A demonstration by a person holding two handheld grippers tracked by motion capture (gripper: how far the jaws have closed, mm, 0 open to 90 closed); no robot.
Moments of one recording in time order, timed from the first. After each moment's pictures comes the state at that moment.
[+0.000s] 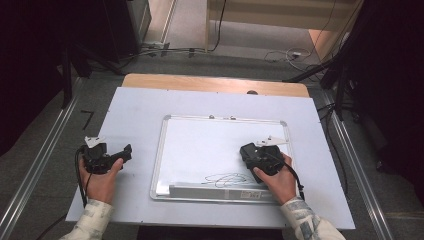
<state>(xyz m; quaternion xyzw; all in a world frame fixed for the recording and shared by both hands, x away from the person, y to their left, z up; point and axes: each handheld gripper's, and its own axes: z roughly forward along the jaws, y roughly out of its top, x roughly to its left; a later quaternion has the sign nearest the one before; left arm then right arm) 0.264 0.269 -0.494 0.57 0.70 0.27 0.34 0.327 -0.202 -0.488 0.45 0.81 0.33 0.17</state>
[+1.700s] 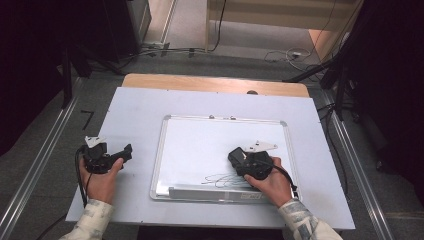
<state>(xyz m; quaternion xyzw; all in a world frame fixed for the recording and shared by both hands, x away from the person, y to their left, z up) 0.265 0.268 -0.493 0.57 0.70 0.27 0.34 0.312 -0.174 -0.493 0.40 0.84 0.34 0.15</state>
